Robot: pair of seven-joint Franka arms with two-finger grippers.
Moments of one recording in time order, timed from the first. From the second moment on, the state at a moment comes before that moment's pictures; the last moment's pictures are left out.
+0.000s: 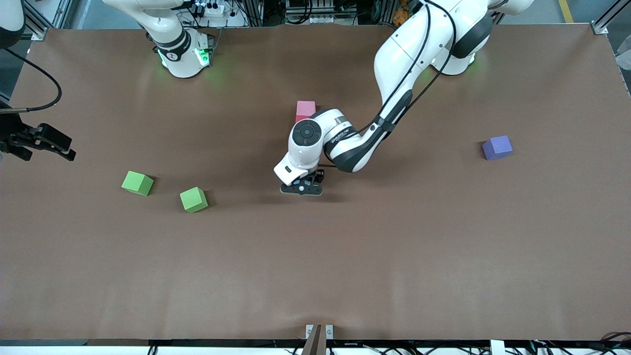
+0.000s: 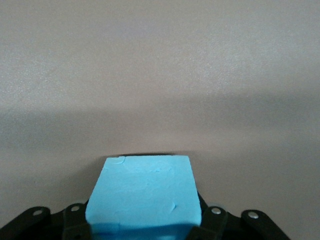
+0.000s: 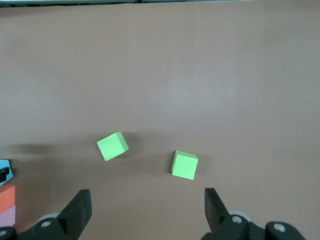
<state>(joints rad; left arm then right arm) -0.64 0.98 -0.30 -1.26 0.24 2.31 -0.90 -0.01 0.05 -0.04 -1.56 0.01 1.70 -0.02</state>
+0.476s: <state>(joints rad) -0.66 0.98 -0.29 -1.26 0.24 2.31 -0.91 -0.01 0.05 -0.04 -1.56 0.01 1.70 -0.02</state>
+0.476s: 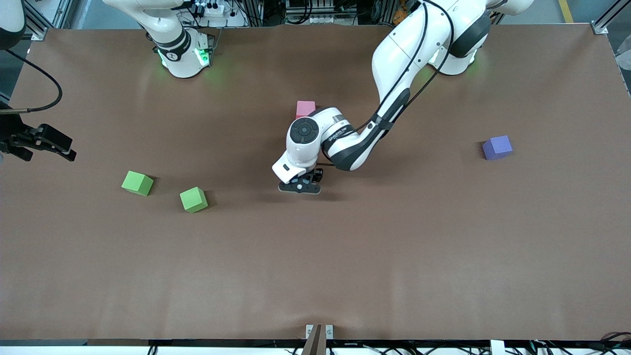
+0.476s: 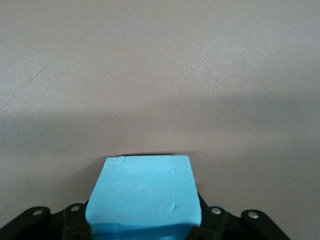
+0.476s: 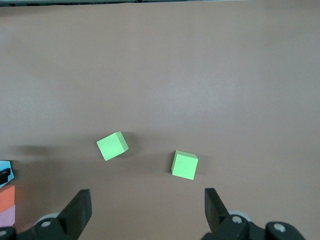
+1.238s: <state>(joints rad) -0.72 1.00 -0.25 -1.27 0.26 2.26 -0.91 -0.01 0.05 -0.04 -1.56 0.01 1.70 -0.02</state>
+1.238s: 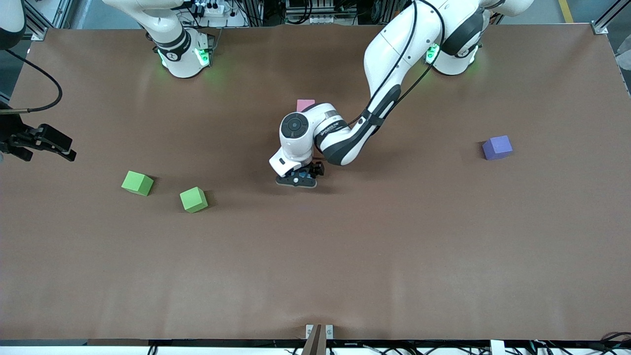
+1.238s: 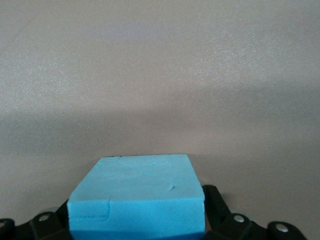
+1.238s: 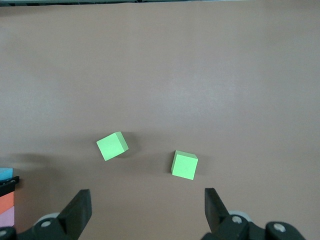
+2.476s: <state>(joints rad) -0.62 0.81 -0.24 -1.24 0.25 2.00 -0.93 -0.01 0.05 -0.04 -1.56 0.01 1.70 -0.03</state>
